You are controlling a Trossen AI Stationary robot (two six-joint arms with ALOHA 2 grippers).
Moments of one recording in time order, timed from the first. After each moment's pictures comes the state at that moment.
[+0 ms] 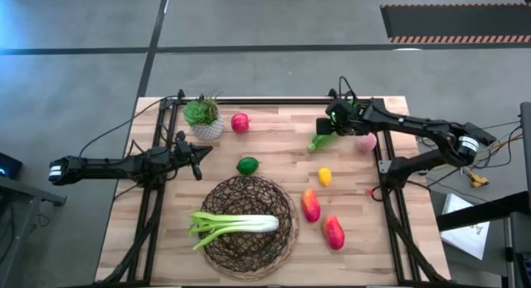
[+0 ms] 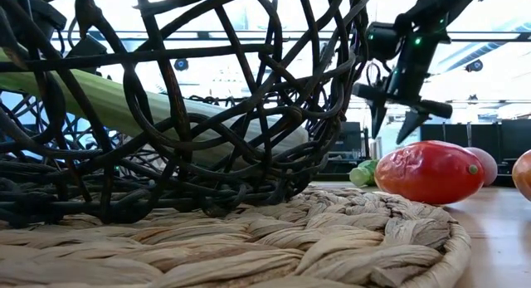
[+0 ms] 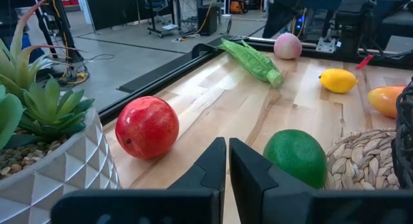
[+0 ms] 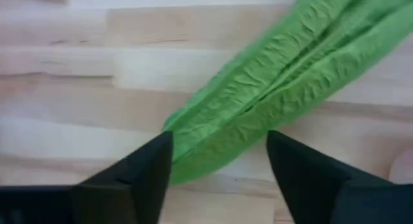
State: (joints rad) left arm 0.09 0.32 0.00 0.07 -0.41 -0.07; right arm -0.58 1.32 0.85 -0.66 0.15 0.93
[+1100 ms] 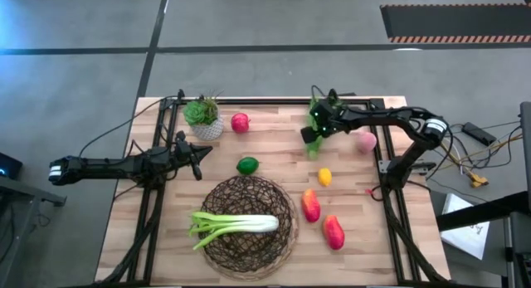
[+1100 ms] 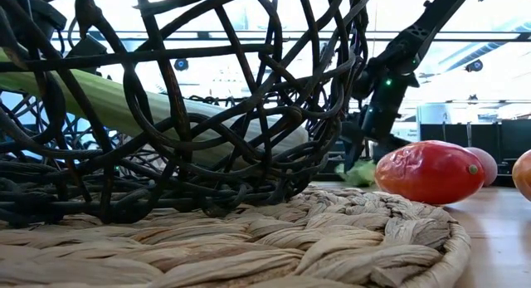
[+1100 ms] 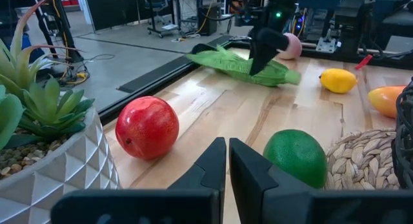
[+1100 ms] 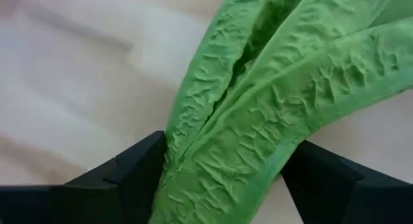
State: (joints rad) left arm 0.09 0.32 0.00 0.07 -0.41 -0.07; right arm -0.59 1.67 0.85 -0.35 0.00 0.52
